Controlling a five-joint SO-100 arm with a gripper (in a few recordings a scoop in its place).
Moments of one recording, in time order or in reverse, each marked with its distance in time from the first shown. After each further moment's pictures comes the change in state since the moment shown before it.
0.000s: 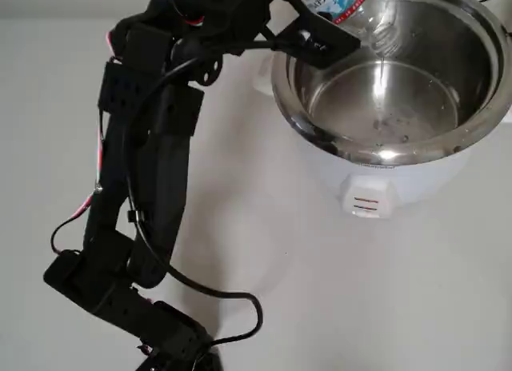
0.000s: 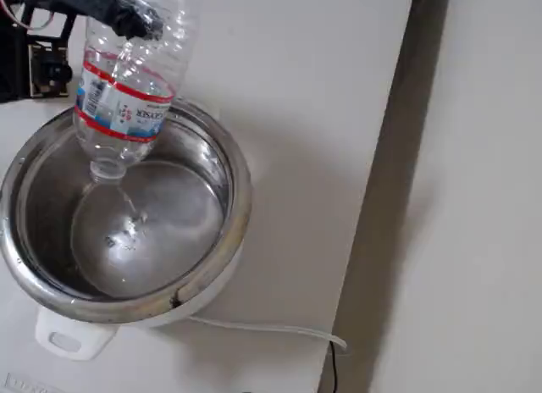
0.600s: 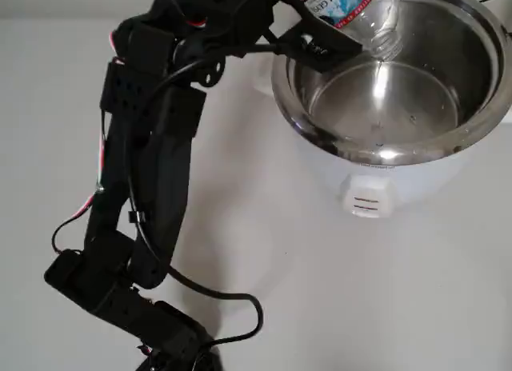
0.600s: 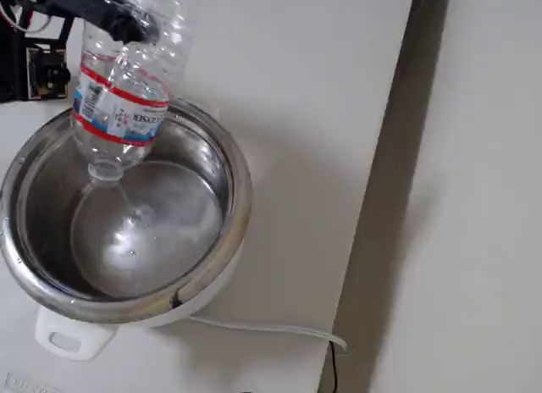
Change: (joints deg) arm 0.7 0.1 0.0 0.7 0.7
